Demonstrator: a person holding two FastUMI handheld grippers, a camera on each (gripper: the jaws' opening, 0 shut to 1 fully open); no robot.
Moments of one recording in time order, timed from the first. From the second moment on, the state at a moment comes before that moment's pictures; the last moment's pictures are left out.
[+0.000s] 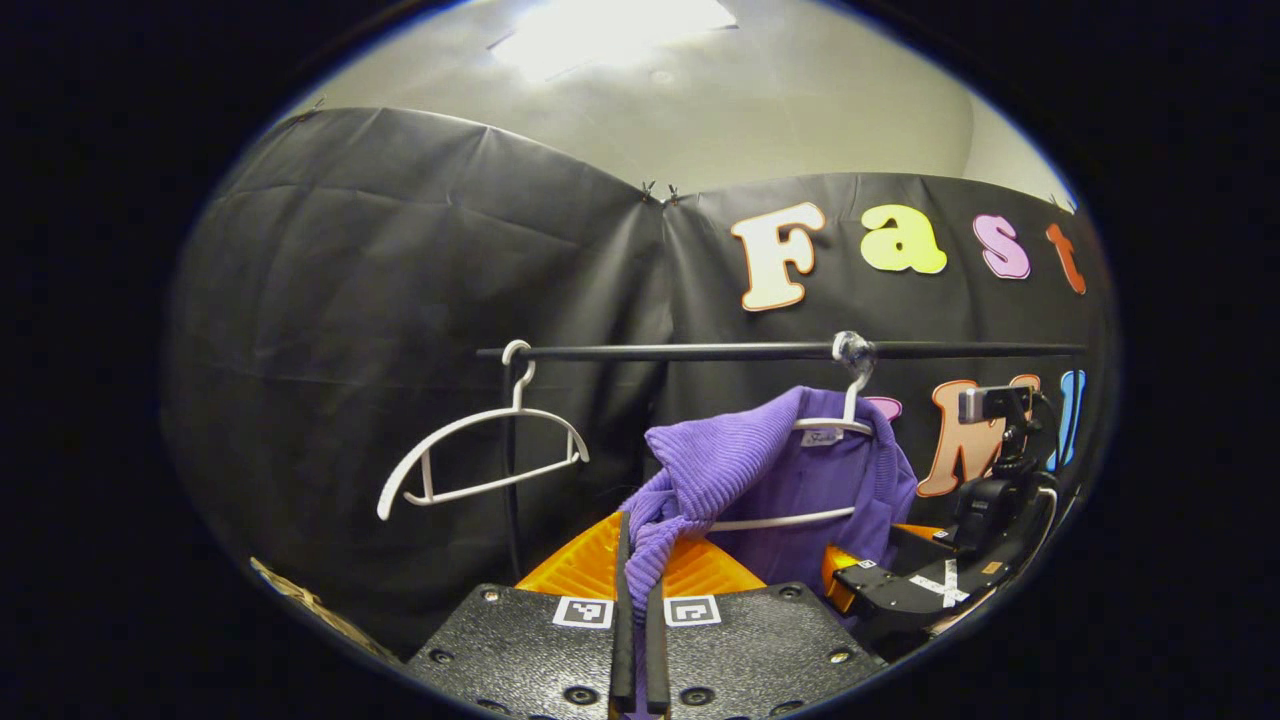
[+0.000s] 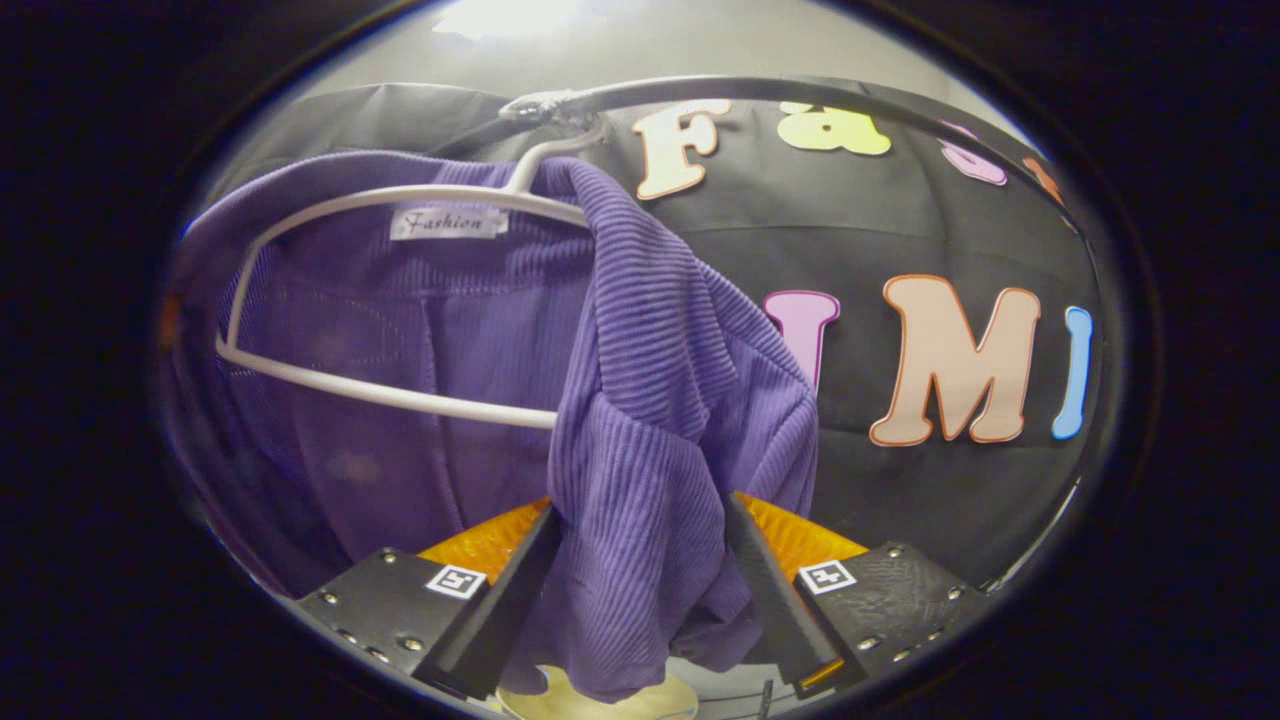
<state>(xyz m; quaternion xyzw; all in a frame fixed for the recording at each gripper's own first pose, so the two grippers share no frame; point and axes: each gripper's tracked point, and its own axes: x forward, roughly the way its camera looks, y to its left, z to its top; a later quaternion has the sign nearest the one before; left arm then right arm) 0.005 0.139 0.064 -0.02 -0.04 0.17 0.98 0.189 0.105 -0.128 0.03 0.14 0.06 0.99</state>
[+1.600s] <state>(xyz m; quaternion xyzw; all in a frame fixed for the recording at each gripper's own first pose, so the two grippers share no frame) 0.042 0.220 0.054 0.04 -0.06 0.24 0.97 0.210 -0.017 -0.061 0.00 0.06 -0.07 1.00</state>
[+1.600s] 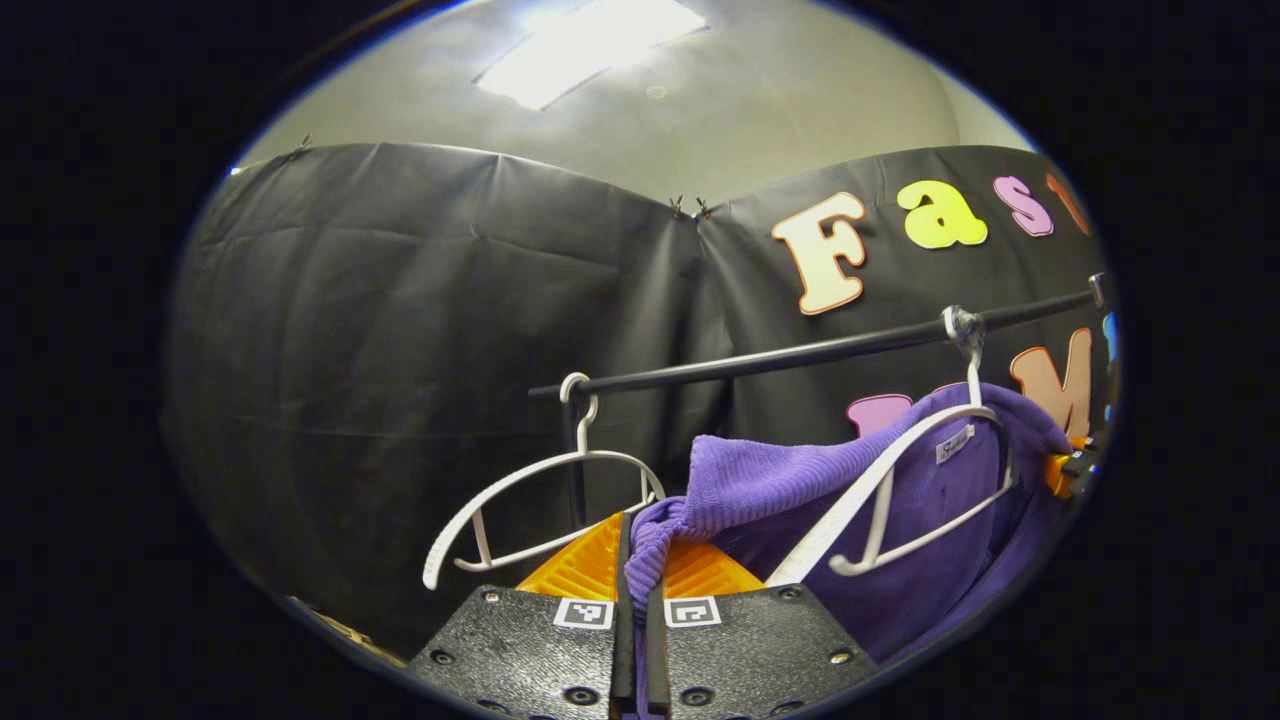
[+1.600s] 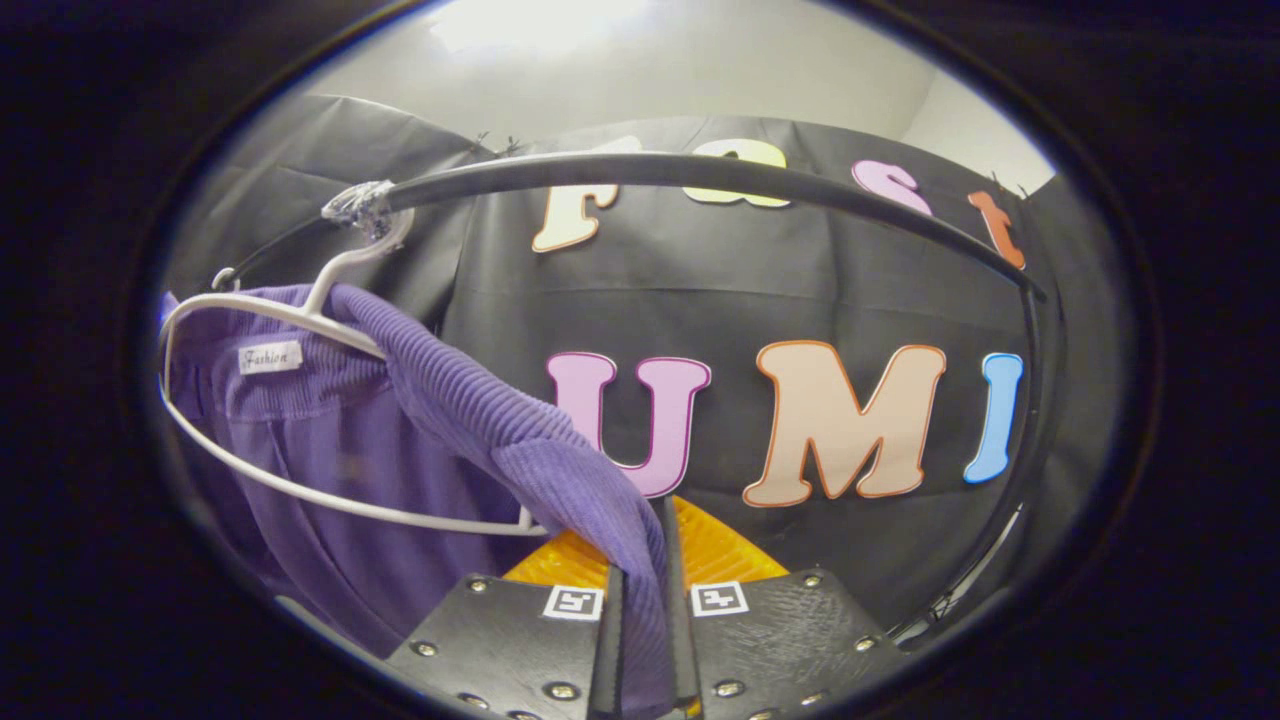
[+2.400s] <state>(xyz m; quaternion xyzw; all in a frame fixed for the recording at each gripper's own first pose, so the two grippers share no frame) 0.060 0.197 0.003 0.04 -0.02 0.20 0.98 0.240 -0.044 -0.063 0.01 0.05 -0.10 0.99</state>
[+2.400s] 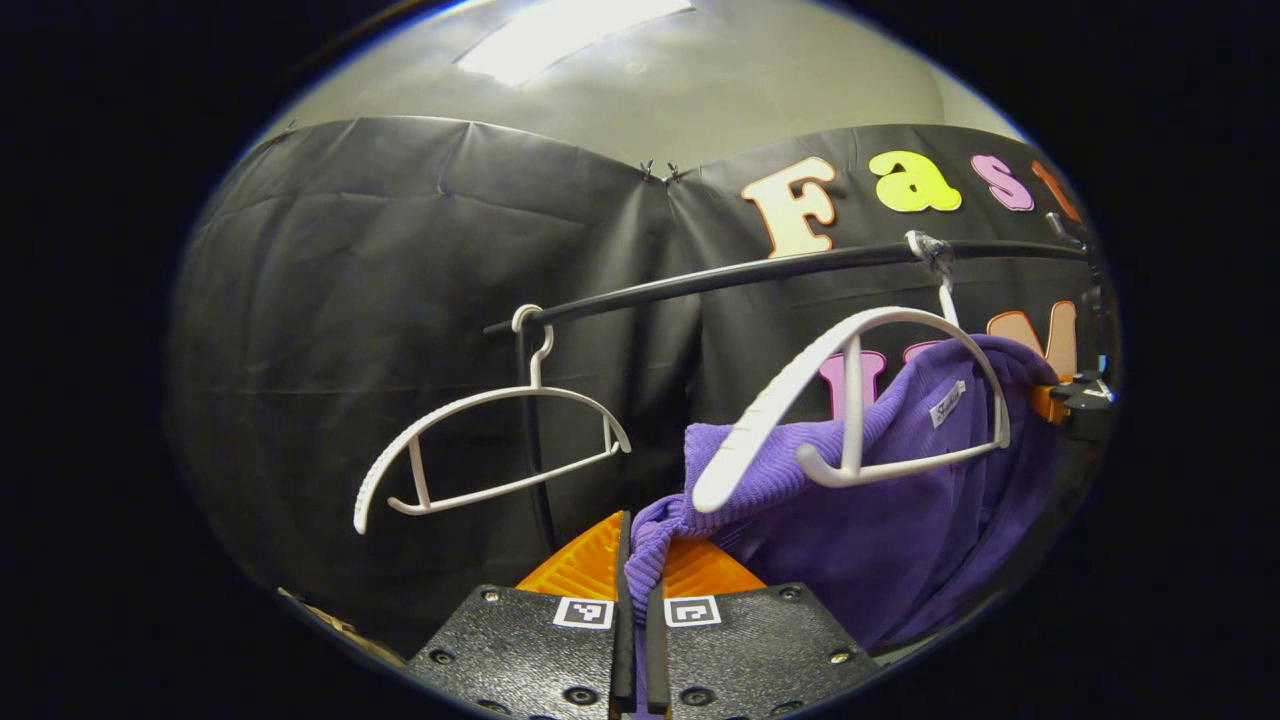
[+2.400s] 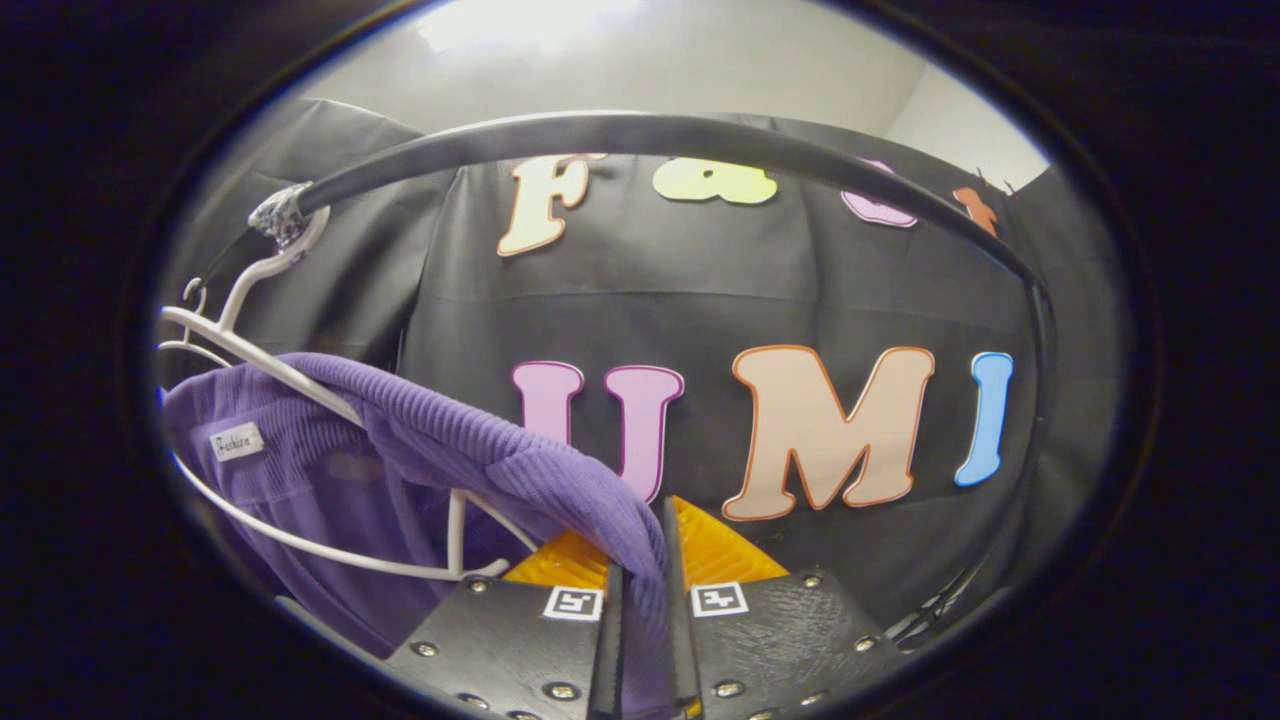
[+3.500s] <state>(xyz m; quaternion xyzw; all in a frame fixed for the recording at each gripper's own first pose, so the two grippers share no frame) 0.063 0.174 -0.033 0.02 0.02 0.18 0.98 0.249 -0.056 -0.142 0.01 0.13 -0.11 0.99</state>
